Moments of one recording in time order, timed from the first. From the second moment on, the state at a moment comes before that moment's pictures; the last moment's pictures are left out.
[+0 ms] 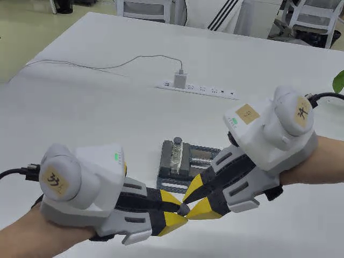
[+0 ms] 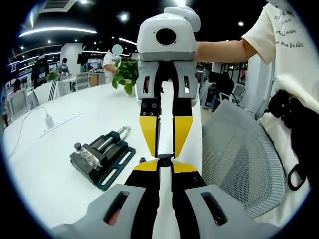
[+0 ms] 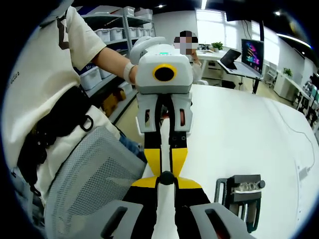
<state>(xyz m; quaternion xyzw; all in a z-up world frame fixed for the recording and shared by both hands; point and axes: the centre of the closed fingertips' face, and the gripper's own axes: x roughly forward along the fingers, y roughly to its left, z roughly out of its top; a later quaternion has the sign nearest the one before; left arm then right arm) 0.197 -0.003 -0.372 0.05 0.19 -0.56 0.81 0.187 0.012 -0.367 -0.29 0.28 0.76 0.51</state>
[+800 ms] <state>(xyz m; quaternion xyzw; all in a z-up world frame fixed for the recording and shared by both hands) 0.196 -0.003 -0.371 0.08 0.18 -0.57 0.80 0.187 0.012 -0.366 -0.31 0.29 0.76 0.49</state>
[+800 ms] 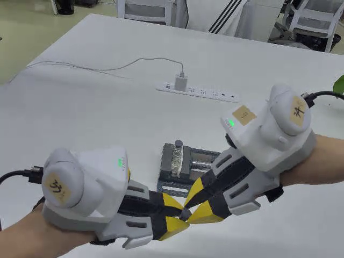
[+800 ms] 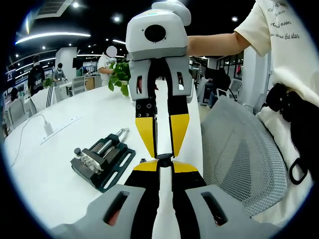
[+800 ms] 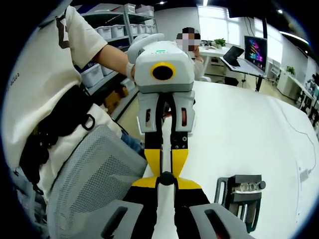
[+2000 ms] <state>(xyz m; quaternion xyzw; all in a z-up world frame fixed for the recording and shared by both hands) 0.229 0.061 -0.403 0.01 0.20 -0.37 0.91 0.269 0.009 -0.385 -0.38 0.30 0.71 0.51</state>
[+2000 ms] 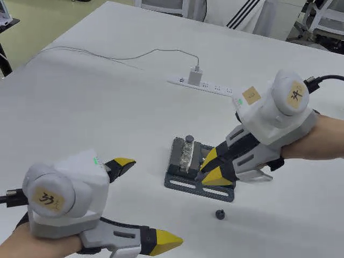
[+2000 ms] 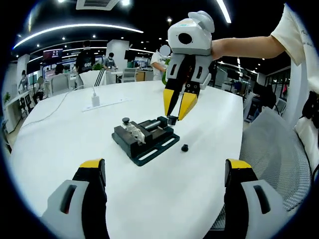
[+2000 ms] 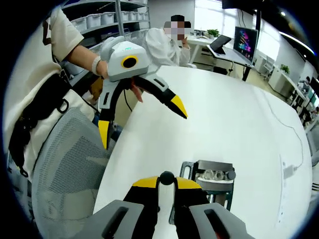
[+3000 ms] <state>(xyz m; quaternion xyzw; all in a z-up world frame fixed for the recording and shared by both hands) 0.236 0.075 -0.407 0.01 0.21 -0.33 0.92 0.356 0.041 -0.422 -0.52 0.33 0.64 0.46</state>
